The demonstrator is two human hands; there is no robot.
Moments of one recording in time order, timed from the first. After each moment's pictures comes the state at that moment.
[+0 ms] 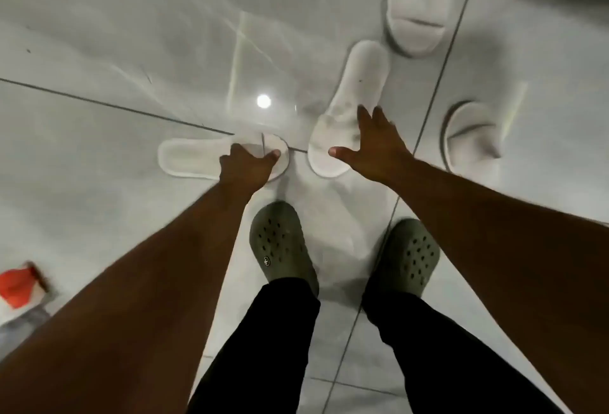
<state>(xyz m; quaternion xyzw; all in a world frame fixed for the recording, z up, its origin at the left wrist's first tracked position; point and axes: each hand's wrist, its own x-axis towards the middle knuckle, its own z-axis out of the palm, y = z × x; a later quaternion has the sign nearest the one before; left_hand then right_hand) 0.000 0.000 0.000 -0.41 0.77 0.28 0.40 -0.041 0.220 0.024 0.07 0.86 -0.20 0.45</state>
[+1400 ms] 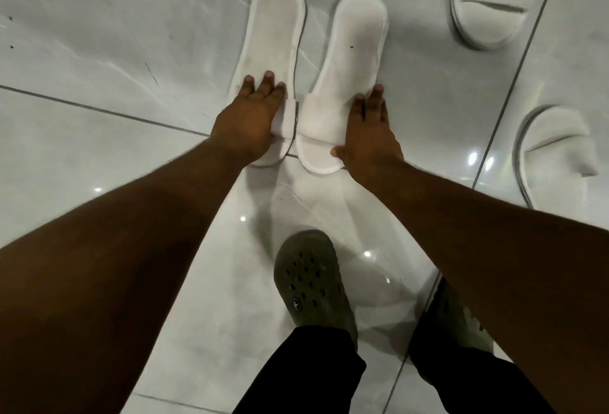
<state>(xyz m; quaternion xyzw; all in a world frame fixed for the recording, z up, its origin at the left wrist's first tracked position) -0.076 -0.073 -0.068 0.08 0.93 0.09 0.35 -0.051 0.124 -0.066 0.02 0.92 -0.12 0.37</state>
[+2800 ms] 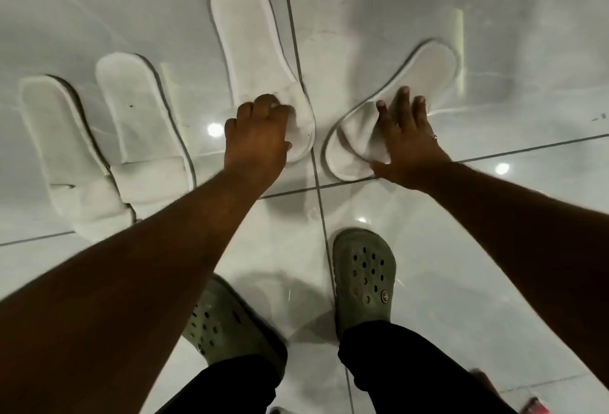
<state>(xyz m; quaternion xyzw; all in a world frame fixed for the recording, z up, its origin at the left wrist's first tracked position) -0.075 0.231 -0.055 0.23 0.93 0.05 0.27 0.020 0.463 -0.067 0.11 0.90 -0.12 0.39</state>
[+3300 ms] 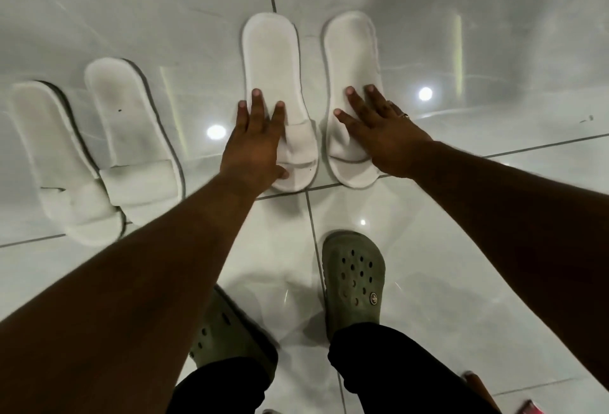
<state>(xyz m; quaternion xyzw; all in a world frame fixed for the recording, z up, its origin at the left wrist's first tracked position) -0.066 0.237 -0.071 0.22 0.89 0.05 0.38 -0.002 0.478 -0.067 -0.11 0.92 -0.10 0.36</state>
